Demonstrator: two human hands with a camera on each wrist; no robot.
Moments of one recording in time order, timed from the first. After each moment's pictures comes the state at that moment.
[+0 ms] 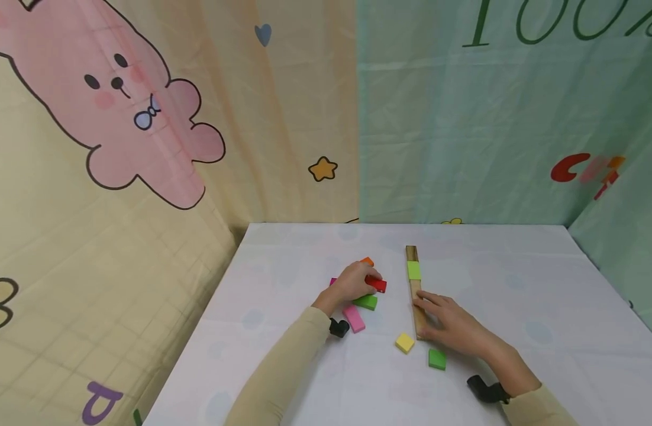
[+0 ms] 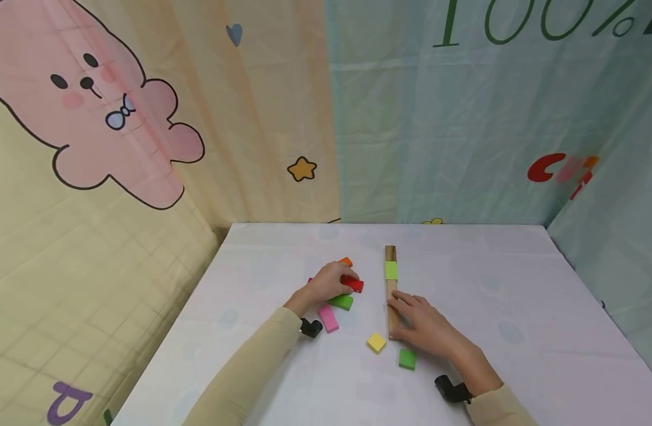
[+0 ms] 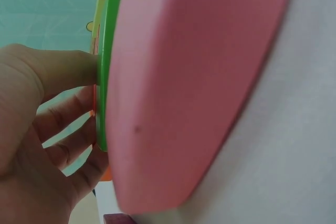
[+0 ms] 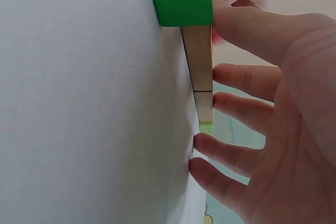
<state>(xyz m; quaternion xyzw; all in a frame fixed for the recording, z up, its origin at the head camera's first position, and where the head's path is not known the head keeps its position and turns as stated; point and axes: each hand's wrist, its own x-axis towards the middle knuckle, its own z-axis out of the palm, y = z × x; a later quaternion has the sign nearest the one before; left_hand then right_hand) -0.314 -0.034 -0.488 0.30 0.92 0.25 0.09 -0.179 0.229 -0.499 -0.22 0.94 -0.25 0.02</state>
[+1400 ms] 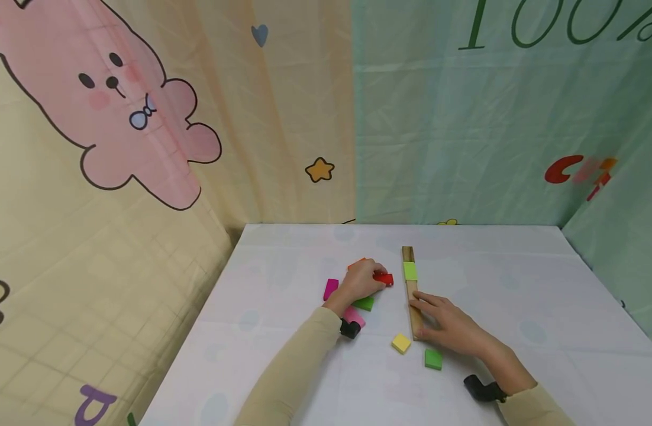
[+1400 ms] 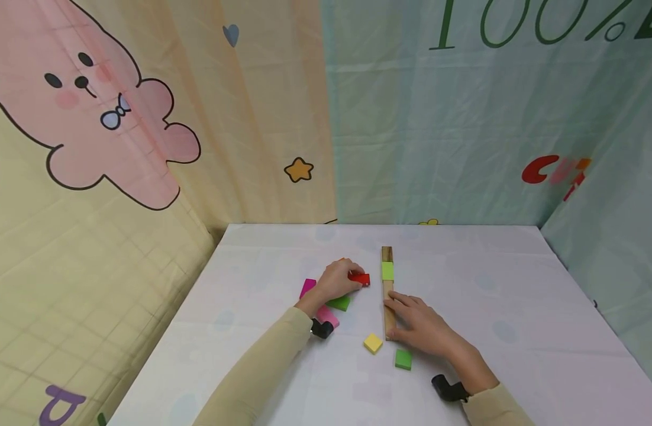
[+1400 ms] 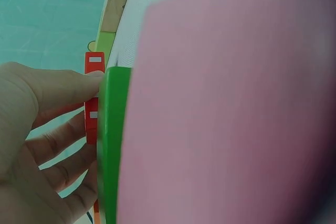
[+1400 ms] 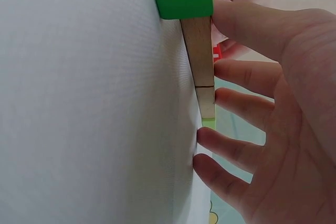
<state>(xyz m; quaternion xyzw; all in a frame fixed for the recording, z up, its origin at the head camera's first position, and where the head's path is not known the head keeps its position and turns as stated) -0.311 -0.003 -0.491 0.25 0.93 0.27 0.03 -0.181 0.233 -0.504 -0.22 0.94 -0.26 0.02</state>
